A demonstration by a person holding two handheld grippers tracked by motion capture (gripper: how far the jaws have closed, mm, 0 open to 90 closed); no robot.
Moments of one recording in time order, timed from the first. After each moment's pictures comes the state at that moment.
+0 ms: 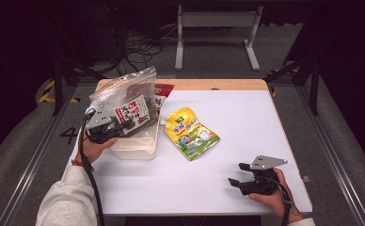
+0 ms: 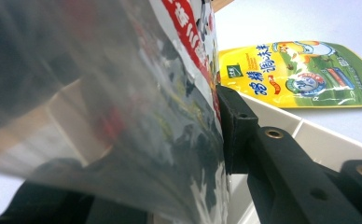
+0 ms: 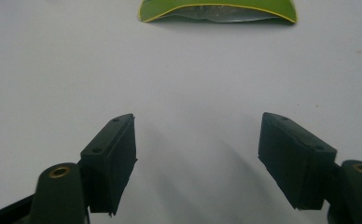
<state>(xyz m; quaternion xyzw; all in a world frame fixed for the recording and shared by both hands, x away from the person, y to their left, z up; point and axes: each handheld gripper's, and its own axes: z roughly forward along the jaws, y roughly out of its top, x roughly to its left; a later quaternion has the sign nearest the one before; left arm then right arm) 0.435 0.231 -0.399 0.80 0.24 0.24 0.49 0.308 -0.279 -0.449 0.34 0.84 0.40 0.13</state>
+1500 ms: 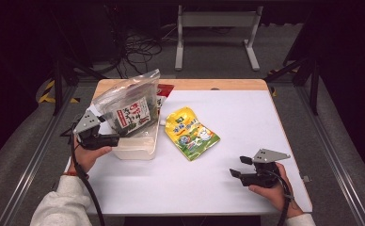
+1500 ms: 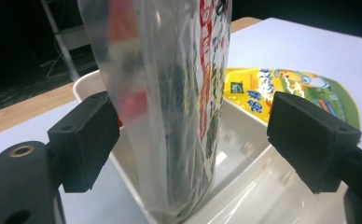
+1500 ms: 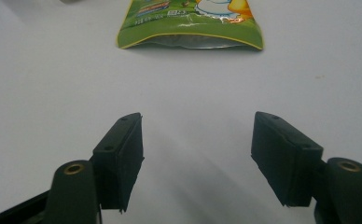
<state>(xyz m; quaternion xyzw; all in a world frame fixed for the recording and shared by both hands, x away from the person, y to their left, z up) 0.403 0.242 -0.390 0.76 0.32 0.24 0.51 0.323 -0.282 -0.439 0.35 0.82 0.41 0.16</state>
